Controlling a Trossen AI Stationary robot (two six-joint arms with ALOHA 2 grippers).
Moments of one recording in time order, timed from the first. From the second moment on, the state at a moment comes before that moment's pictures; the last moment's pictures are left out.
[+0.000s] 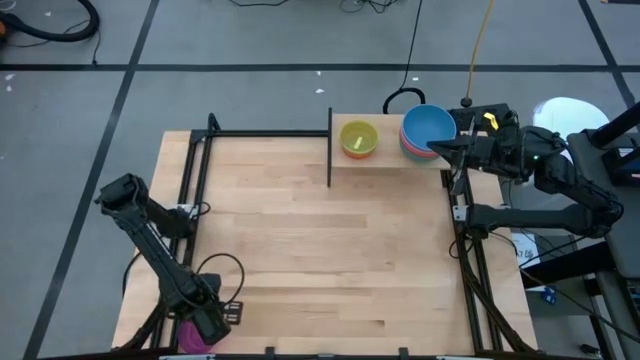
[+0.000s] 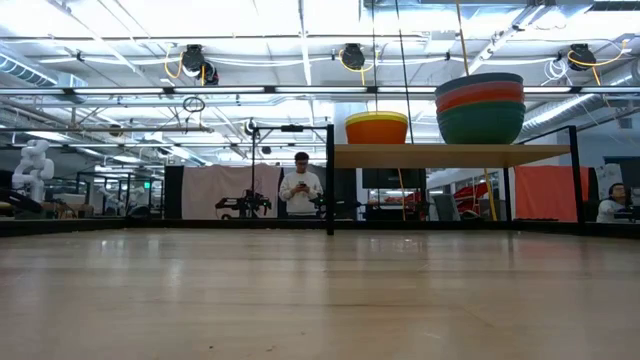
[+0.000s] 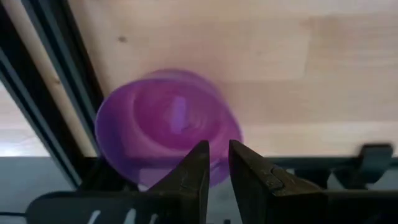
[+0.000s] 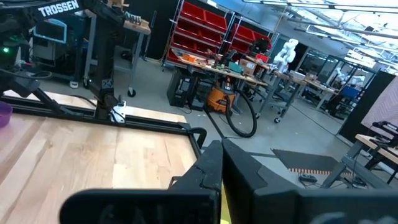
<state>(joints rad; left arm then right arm) -0.92 1.59 1.15 -0.97 0.24 -2.44 -0.25 0.62 1.06 -0.50 0.07 -0.33</state>
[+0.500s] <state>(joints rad) -0.95 1.72 1.14 -0.76 0.26 -2.44 -0.25 0.66 1.06 -0.41 0.08 -0.36</state>
